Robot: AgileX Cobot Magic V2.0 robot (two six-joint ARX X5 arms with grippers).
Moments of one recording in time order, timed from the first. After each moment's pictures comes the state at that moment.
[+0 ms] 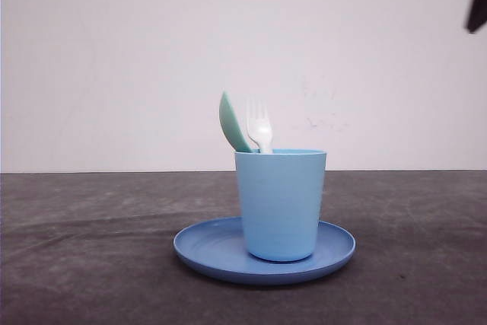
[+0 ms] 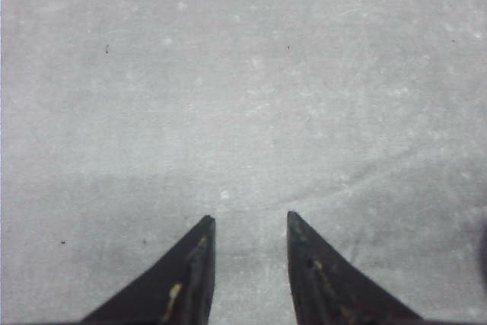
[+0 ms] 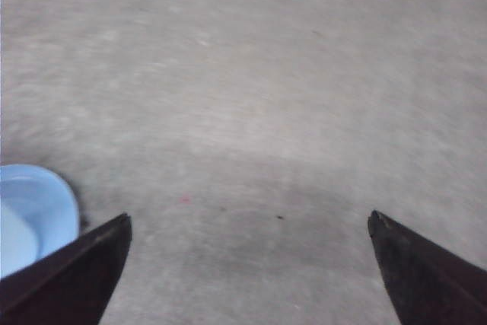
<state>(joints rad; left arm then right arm) -0.16 0.72 0.81 -0.65 -0.05 -0.04 0.25 0.71 0.77 -0.68 0.05 0.13</state>
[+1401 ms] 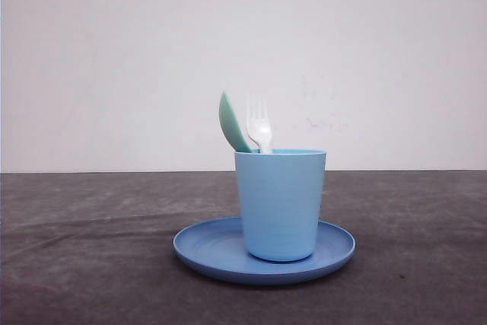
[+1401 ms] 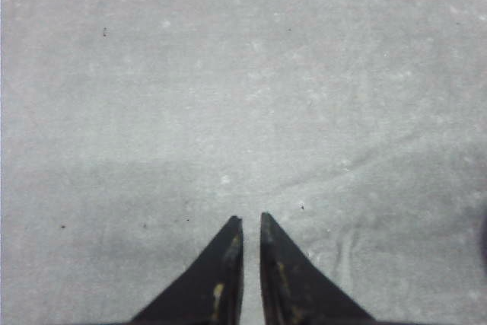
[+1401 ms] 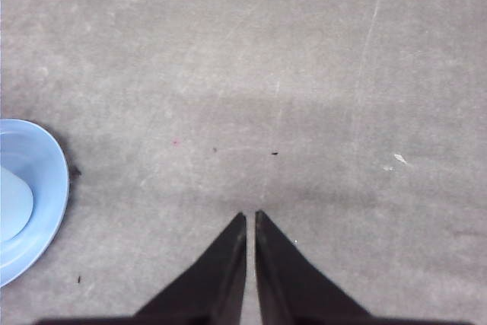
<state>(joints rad) -0.16 0.72 0.81 -0.69 -0.05 -0.04 0.11 0.74 0.77 -0.80 -0.10 0.10</state>
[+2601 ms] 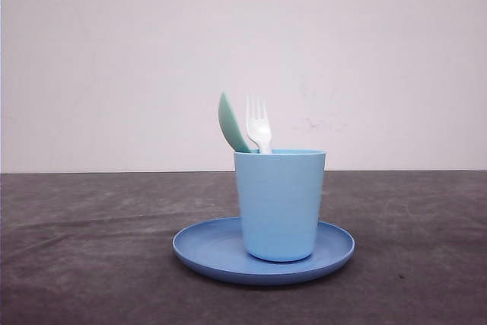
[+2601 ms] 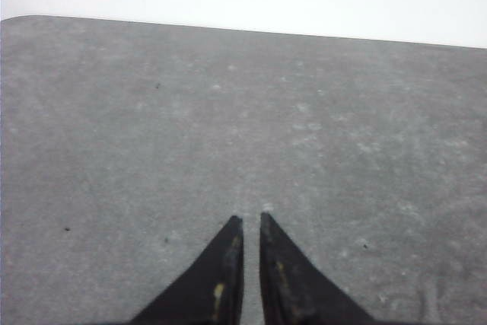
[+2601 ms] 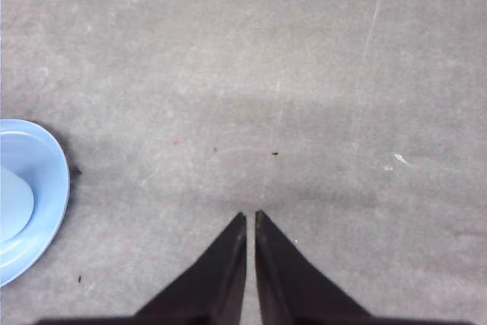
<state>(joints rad) -0.02 0.01 0.03 -0.18 -0.03 -0.06 0.11 0.74 0.77 -0.80 -0.10 0.10</state>
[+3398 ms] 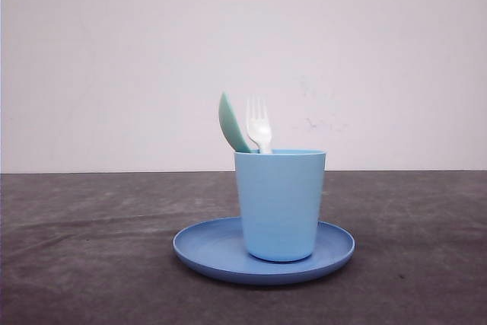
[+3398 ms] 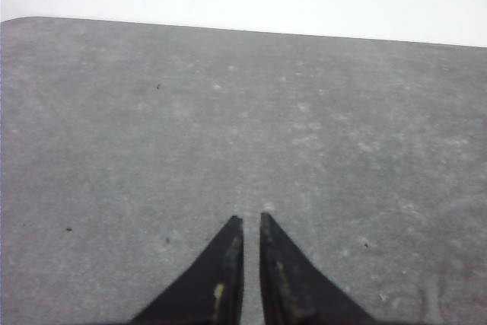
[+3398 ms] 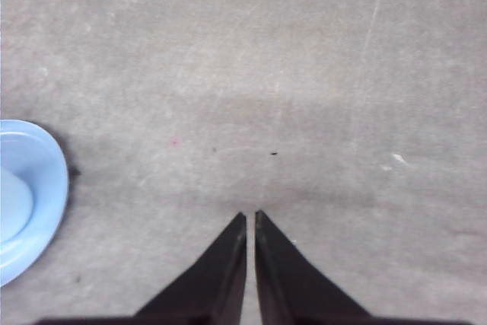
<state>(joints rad) -0.02 0.01 0.03 -0.18 -0.03 -0.06 0.10 0.73 0.77 -0.79 -0.06 0.10</state>
